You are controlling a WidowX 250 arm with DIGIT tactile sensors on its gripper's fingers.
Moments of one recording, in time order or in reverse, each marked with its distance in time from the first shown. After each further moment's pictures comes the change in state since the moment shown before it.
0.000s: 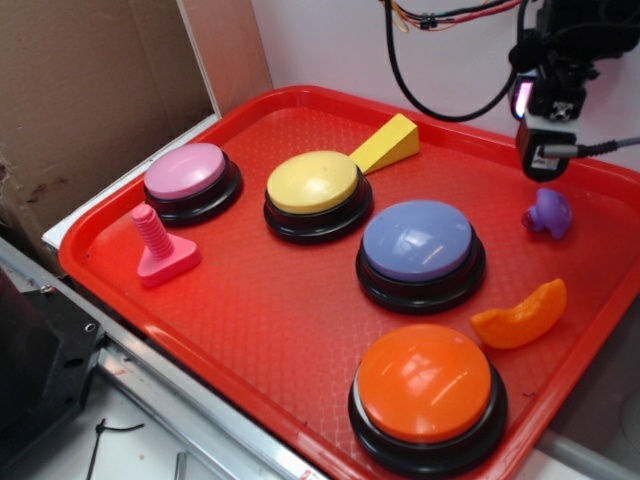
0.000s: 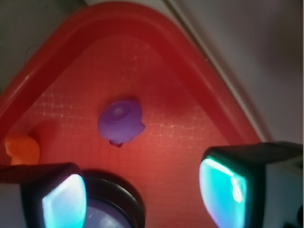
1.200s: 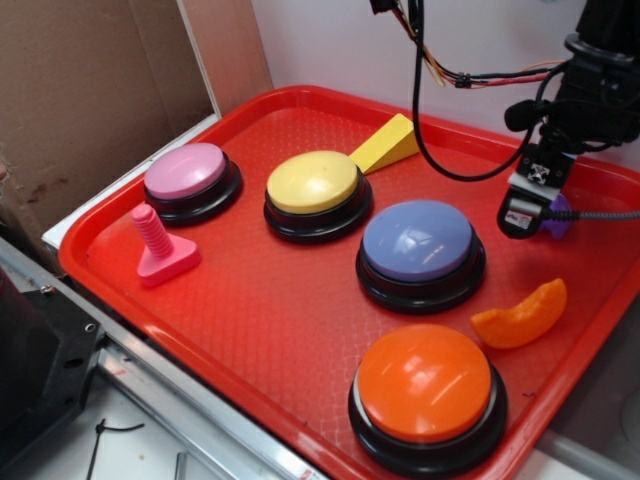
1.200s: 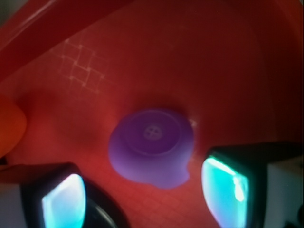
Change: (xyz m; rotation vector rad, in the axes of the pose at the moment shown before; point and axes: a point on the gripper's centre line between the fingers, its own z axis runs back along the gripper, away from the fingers) arm 0.014 -0.015 -0.039 -0.070 0.130 -0.397
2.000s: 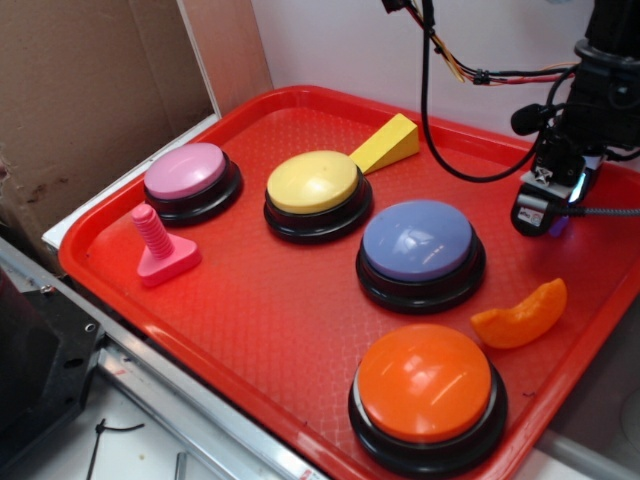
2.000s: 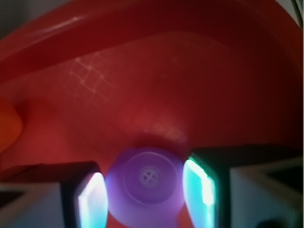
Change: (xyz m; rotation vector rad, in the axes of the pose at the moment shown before) arm 0.007 0.008 -0.004 0.024 -0.060 -0.133
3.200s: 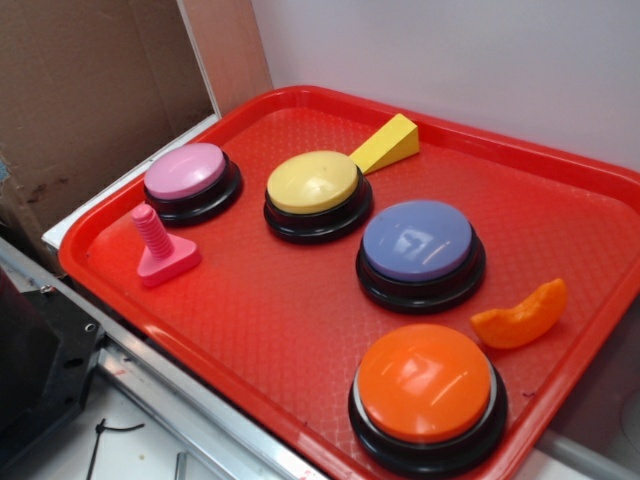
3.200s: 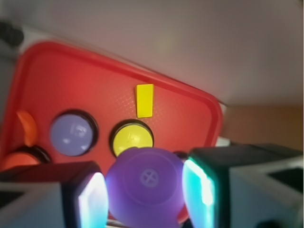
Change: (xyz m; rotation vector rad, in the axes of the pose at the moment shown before) arm -0.159 -0.098 0.210 0.258 -0.161 1.185
